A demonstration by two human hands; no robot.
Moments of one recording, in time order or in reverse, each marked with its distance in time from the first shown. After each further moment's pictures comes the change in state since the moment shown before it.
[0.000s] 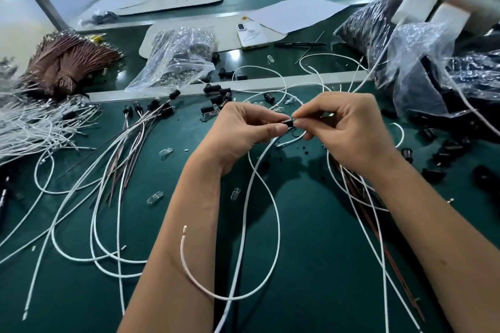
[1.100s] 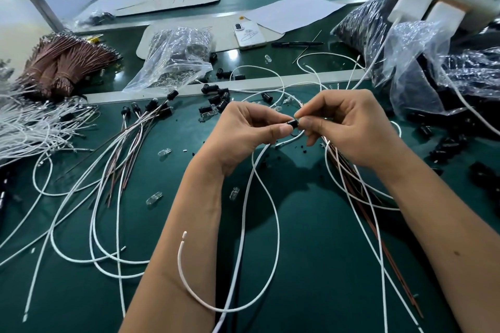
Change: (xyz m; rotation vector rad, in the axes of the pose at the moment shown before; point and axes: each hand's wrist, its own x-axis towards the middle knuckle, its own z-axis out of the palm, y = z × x) left_hand 0.000 -0.003 0.004 -0.031 -0.069 0.090; right_hand 0.000 0.007 -0.010 0.178 -0.106 0.073
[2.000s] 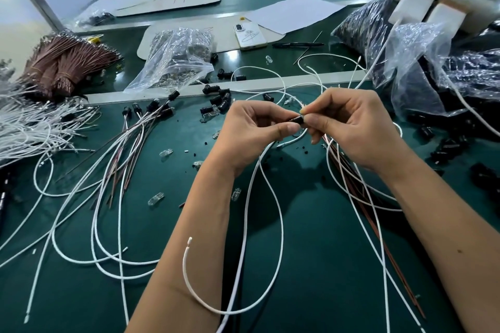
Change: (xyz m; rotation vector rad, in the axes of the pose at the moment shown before) left_hand 0.003 -0.004 0.009 -0.030 0.058 0.092; right_hand -0.003 -0.002 0.001 0.074 0.031 0.025
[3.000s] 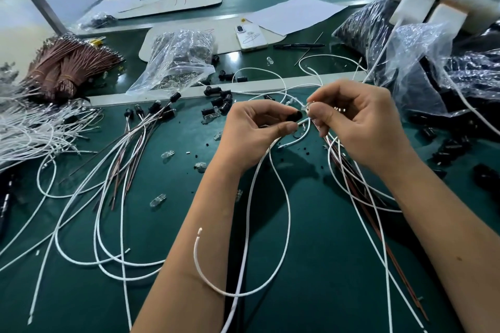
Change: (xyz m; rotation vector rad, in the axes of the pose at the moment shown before) left_hand 0.001 0.001 0.006 0.098 0.107 0.006; right_hand 0.002 -0.002 -0.001 -0.149 0.133 -0.115
